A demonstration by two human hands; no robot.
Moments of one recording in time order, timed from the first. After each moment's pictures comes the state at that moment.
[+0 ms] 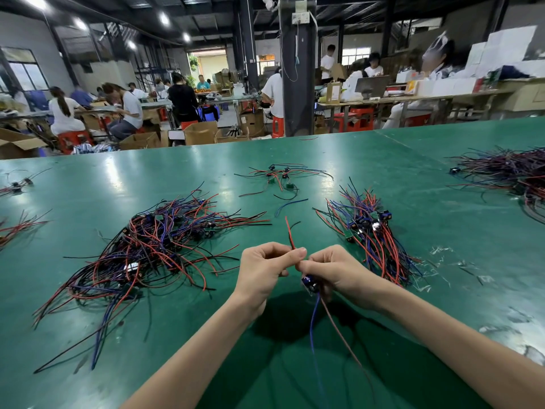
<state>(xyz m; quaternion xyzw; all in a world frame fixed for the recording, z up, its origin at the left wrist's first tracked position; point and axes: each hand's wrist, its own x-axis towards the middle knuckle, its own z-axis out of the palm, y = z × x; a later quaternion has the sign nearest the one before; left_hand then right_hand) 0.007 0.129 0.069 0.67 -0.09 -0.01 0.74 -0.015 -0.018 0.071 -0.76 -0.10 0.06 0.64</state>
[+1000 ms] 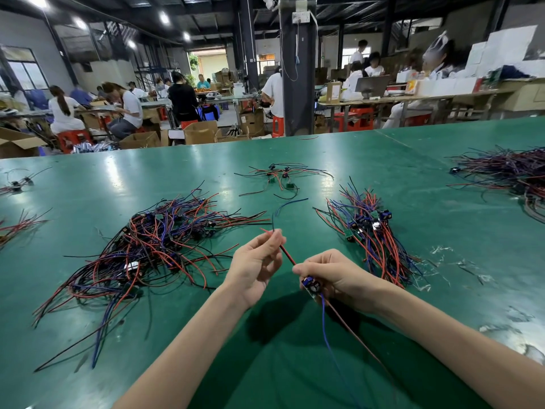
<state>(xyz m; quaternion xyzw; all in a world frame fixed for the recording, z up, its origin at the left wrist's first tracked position) 0.019 0.140 0.077 0.45 0.04 -0.14 0.88 -0.020 -0.015 0.070 -0.68 -0.09 0.14 0.71</state>
